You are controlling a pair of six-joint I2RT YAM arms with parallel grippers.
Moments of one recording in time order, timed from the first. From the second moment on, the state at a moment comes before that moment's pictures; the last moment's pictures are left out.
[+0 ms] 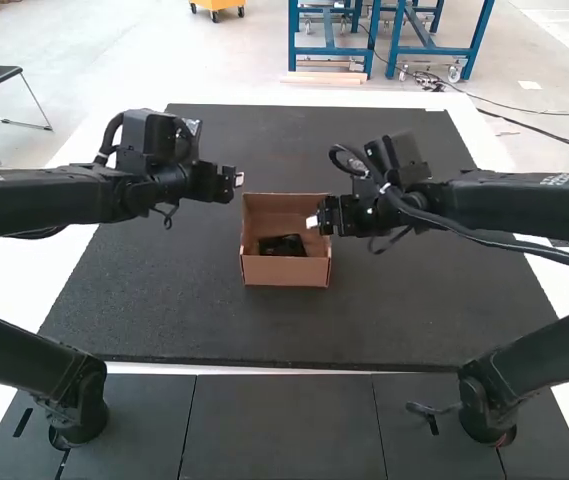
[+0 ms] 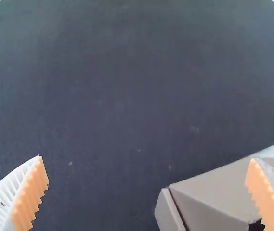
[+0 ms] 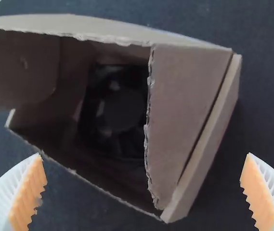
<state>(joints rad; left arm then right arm) -0.37 1.27 0.76 0.07 0.00 -0.07 0.54 1.26 0.75 -0.23 -0.17 0.27</state>
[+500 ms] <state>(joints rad) -0.37 1.39 0.86 0.02 0.01 -0.06 0.51 0.95 0.73 -0.47 -0.15 0.31</state>
